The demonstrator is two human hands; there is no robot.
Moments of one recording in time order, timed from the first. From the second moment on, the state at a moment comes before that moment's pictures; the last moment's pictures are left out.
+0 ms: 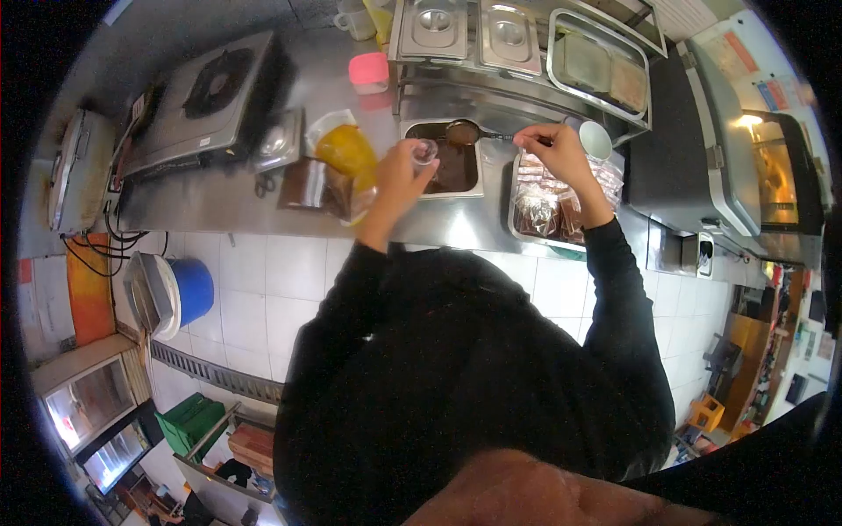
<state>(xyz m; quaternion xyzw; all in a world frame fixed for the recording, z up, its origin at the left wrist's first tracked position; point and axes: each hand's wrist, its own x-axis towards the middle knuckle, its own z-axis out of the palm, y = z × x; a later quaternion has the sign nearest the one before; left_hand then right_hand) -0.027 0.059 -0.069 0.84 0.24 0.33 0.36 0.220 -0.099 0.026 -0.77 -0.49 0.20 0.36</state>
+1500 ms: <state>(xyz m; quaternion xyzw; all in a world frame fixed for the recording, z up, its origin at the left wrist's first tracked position) -0.013 0.052 -0.023 0.85 0.30 0.37 0.24 0.211 -0.101 -0.006 -0.85 -0.45 0.14 0.25</state>
